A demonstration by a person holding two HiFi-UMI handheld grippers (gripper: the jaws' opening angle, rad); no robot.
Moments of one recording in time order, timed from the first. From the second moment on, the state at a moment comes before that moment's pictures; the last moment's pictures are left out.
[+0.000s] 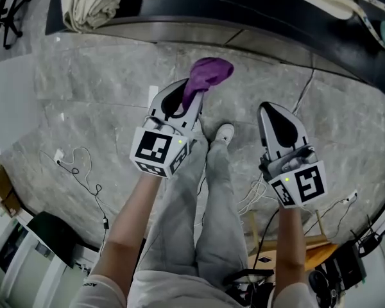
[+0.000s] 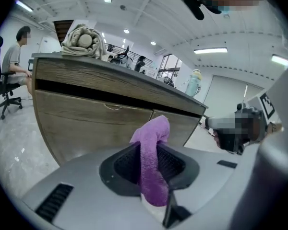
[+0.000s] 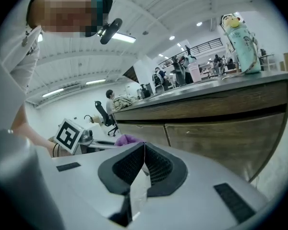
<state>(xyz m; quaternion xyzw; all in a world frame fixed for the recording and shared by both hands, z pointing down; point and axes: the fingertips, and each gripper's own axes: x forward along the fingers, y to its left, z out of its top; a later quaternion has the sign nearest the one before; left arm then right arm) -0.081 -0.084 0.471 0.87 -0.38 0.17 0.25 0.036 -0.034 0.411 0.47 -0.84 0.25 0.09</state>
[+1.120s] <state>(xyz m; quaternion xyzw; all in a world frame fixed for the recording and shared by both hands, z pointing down) -0.159 -0.200 0.468 0.87 -0.43 0.20 0.16 -0.059 -0.008 0.460 0.48 -0.82 0.29 0.08</state>
